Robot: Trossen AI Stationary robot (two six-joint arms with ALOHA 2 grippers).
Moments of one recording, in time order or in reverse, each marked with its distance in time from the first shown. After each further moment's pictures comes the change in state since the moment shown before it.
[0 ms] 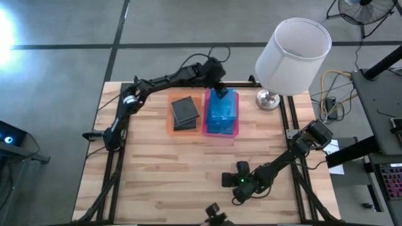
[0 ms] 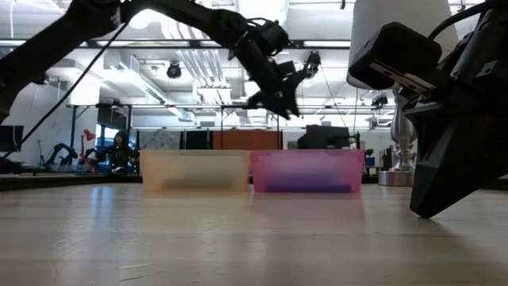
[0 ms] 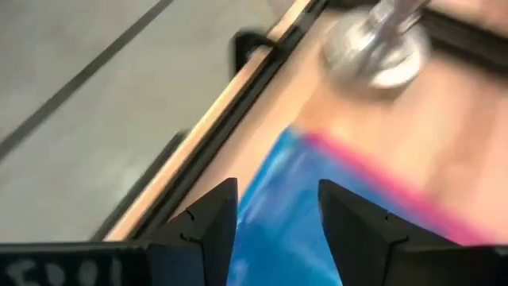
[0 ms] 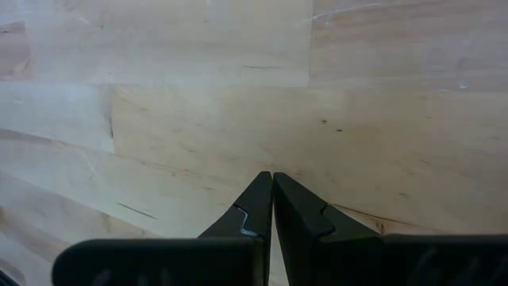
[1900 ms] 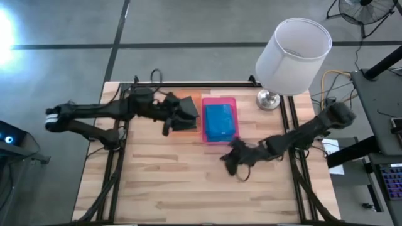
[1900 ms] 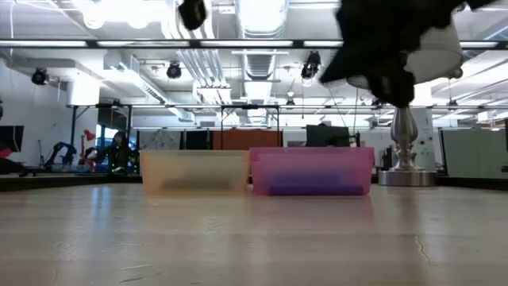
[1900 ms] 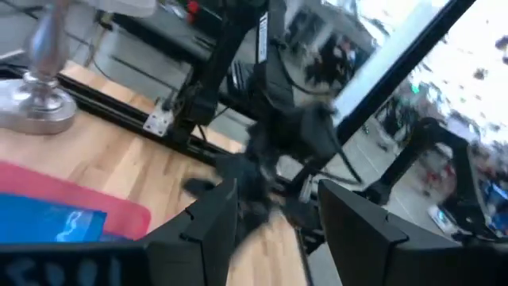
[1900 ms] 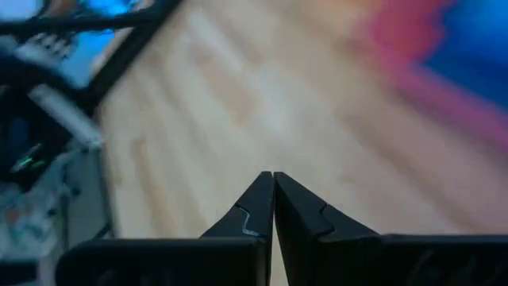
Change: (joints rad) left arm -0.307 -1.044 -1.074 0.663 0.392 -0.446; right arm -0.249 -0.419 -0.191 0.331 -0.064 -1.130
